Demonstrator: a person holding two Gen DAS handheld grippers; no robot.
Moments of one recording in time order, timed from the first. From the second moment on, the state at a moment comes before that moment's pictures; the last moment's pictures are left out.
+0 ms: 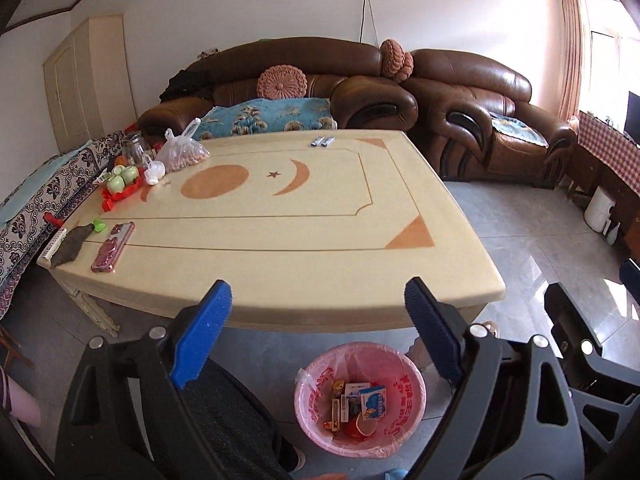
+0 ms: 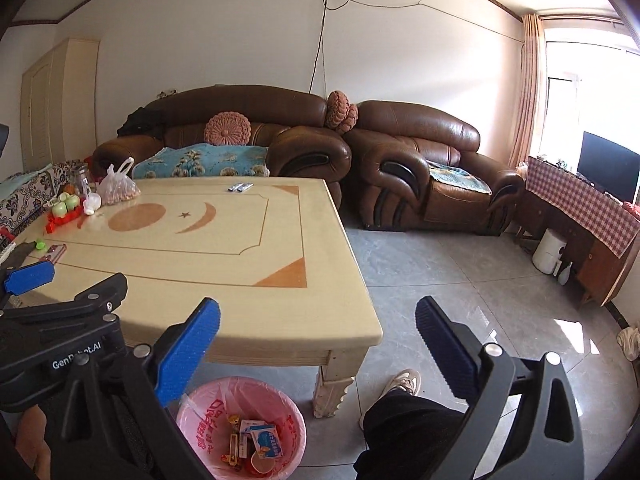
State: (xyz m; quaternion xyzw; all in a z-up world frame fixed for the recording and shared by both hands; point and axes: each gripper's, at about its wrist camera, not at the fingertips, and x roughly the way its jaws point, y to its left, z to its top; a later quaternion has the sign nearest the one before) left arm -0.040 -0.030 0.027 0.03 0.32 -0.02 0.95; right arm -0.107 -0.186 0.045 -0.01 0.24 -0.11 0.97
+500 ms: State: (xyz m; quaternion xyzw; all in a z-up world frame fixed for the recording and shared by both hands) left arm -0.069 -0.023 0.057 0.00 0.29 -0.02 0.96; right arm -0.141 -0.179 0.076 -0.01 0.19 -0.12 0.97
